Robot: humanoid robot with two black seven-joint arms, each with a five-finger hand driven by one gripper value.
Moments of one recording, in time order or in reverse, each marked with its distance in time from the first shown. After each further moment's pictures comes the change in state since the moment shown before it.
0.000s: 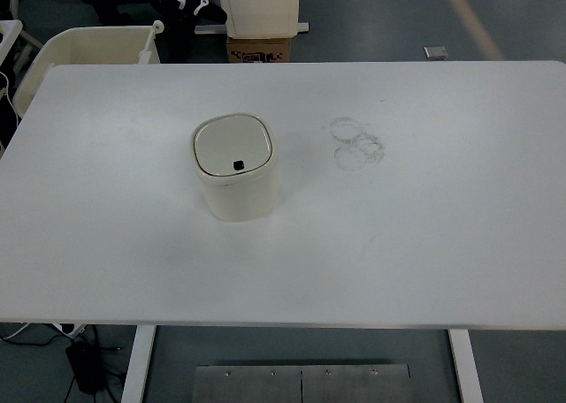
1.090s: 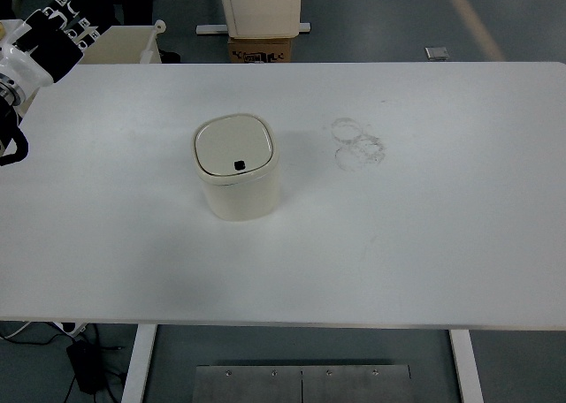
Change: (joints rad) left arm 0.587 -0.279 -0.454 0.689 -0.436 0.013 -0.112; right arm 0.000 0.000 0.000 0.000 0.000 0.000 0.000
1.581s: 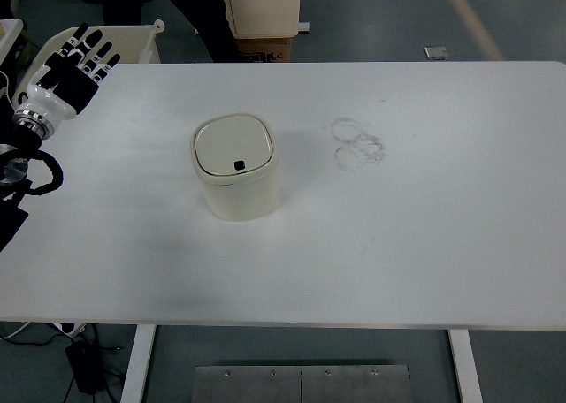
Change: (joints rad) left arm 0.044 -0.135 -0.057 0.144 0.000 -0.017 -0.076; right arm 0.006 0.000 0.003 0.002 -0.002 0.009 0.000
